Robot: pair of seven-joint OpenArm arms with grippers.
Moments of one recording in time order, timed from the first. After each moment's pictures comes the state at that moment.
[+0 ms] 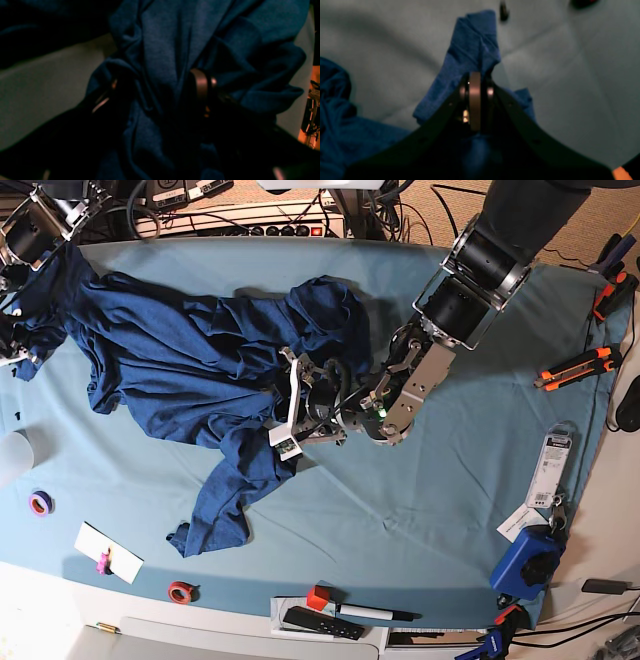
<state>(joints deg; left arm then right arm) -24.5 -0.4 36.6 61.7 -30.7 -33.2 43.1 5.7 33.4 50.4 64.4 20.8 27.5 -61.8</state>
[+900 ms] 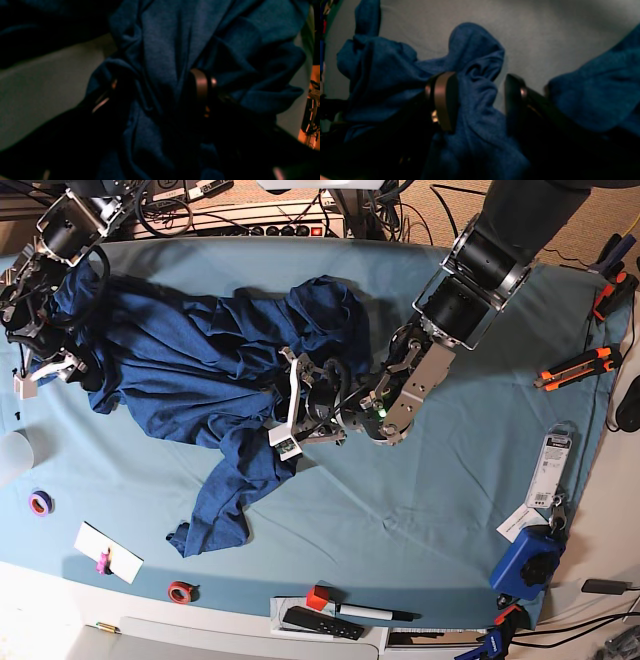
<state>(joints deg) -24.5 -0.4 36.6 61.7 -30.7 -33.2 43.1 5.8 24.0 50.2 64.4 45.1 38.7 -65.9</state>
